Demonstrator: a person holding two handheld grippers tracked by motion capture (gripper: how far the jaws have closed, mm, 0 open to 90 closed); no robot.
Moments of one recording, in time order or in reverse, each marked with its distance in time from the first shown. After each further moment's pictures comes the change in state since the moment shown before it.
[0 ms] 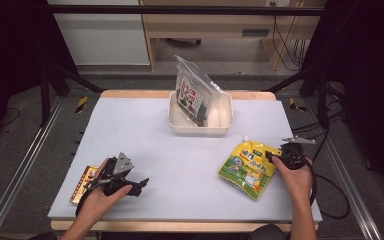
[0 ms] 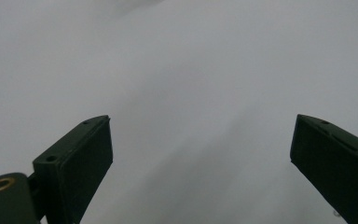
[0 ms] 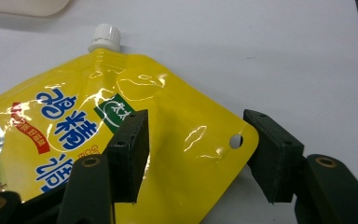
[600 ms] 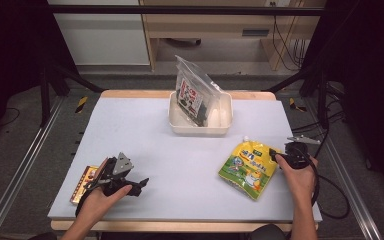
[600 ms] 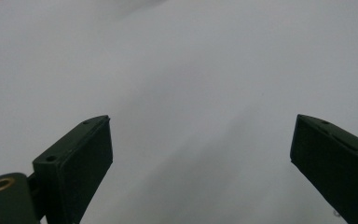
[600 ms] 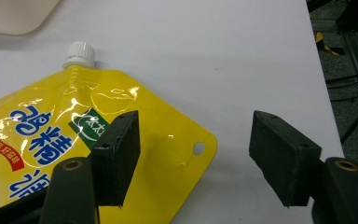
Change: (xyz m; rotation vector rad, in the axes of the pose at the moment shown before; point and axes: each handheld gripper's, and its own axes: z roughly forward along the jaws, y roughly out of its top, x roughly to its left) left arm 0.000 0.000 -0.001 0.001 0.003 0.003; right arm -0.008 0.001 -0.006 -0.042 -0.065 0.031
